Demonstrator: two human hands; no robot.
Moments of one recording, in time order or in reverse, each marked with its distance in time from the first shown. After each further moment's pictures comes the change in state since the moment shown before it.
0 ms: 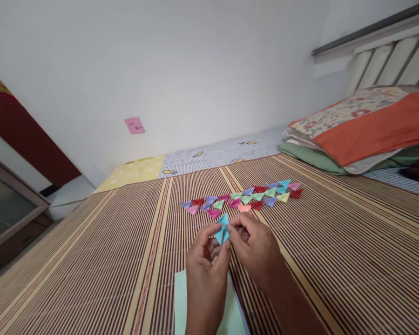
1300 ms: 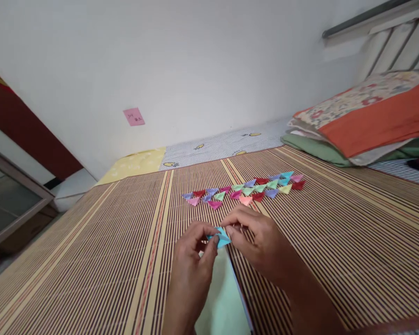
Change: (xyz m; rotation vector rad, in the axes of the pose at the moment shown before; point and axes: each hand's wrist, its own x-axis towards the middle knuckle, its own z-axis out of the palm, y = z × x) left_hand 0.000 0.012 -0.033 0.343 -0.186 0.081; right_hand 0.000 -0.014 -0.022 0.194 -0.243 -0.154
